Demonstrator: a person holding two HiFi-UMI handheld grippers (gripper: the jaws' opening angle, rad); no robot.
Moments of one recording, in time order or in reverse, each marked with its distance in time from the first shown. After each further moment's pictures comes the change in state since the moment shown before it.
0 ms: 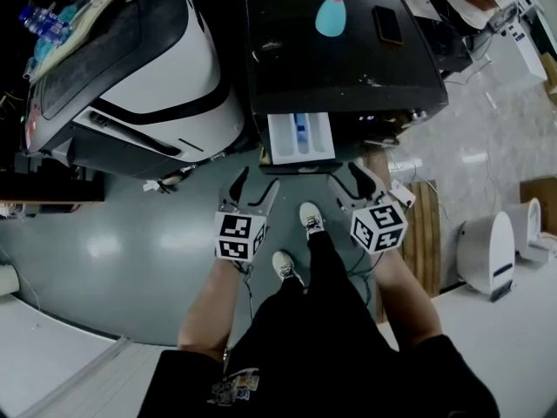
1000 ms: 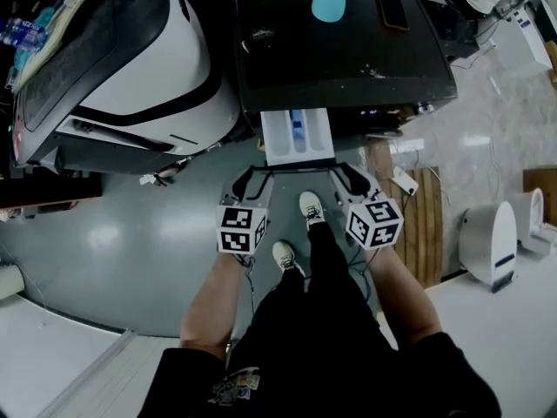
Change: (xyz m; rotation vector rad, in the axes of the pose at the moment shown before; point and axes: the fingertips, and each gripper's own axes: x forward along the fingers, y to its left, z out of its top) left arm 0.048 0.011 -0.040 -0.060 0.136 0.009; right arm 0.033 -0.028 -0.042 0.126 0.084 -0.031
